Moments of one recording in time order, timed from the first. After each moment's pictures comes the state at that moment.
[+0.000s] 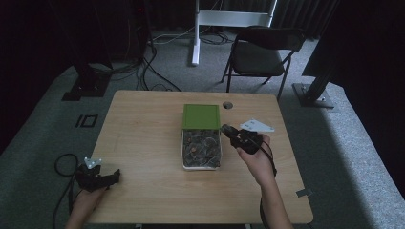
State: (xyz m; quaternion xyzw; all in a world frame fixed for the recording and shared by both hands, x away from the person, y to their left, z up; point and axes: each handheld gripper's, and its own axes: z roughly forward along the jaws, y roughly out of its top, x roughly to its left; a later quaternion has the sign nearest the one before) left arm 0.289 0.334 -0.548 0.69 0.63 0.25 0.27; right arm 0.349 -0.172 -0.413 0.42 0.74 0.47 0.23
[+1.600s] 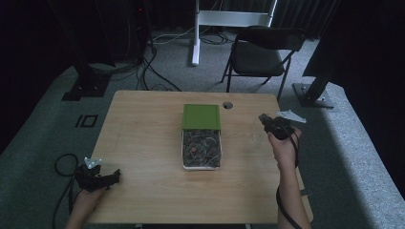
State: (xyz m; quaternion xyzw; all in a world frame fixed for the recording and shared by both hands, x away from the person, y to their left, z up) left arm 0.289 0.334 -0.548 0.69 0.63 0.25 0.27; right arm 0.401 -0.274 -0.432 0.56 0.65 0.41 0.30
